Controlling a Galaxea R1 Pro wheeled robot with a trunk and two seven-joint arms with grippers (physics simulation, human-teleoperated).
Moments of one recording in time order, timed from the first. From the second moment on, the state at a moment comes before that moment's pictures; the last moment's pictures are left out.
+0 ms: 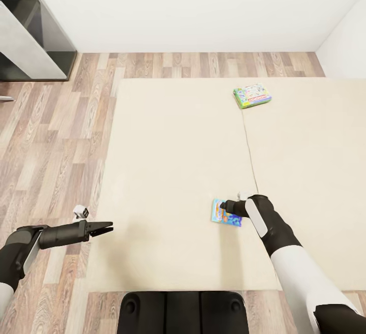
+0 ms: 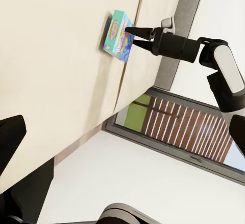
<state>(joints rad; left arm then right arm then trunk) -0.64 0.39 0.18 -0.84 0.07 0.88 -1.57 -0.83 -0.01 0.04 -0.88 -0.40 0.84 -0.19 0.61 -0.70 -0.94</state>
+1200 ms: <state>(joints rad) -0.64 0.39 0.18 -0.84 0.07 0.88 -1.57 -0.83 -0.01 0.04 -0.88 -0.42 0.83 -0.19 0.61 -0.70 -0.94</state>
